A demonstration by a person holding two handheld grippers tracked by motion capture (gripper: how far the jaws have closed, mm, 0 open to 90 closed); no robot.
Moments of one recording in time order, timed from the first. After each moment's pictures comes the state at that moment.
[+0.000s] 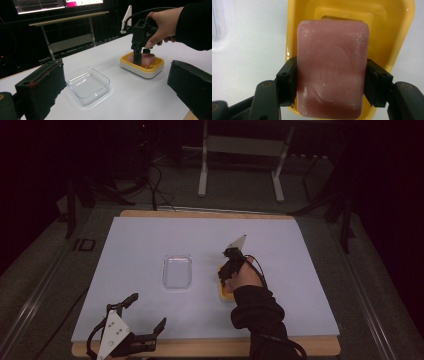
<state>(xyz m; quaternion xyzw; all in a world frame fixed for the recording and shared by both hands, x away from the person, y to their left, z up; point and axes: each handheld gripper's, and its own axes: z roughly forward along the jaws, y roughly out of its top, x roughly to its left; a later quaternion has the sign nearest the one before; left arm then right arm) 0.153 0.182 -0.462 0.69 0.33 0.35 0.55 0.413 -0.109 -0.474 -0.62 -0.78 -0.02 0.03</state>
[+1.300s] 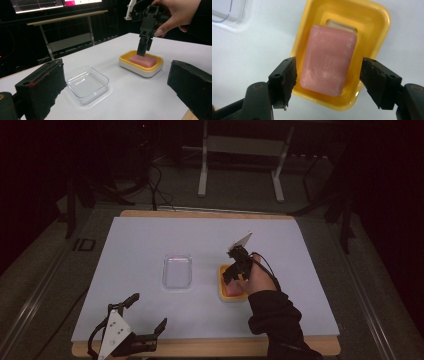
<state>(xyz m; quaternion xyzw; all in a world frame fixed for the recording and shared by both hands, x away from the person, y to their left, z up) 0.155 0.180 -0.463 0.69 0.32 0.34 0.55 0.393 -0.126 -0.446 -0.55 -0.83 -0.09 0.01</state>
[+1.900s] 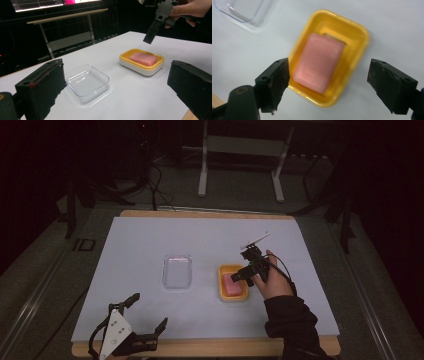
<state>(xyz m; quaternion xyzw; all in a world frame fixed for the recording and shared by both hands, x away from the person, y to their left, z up) 0.156 0.180 -0.465 0.69 0.33 0.34 0.54 0.376 -0.164 -0.428 -0.48 -0.85 -0.20 -0.03</state>
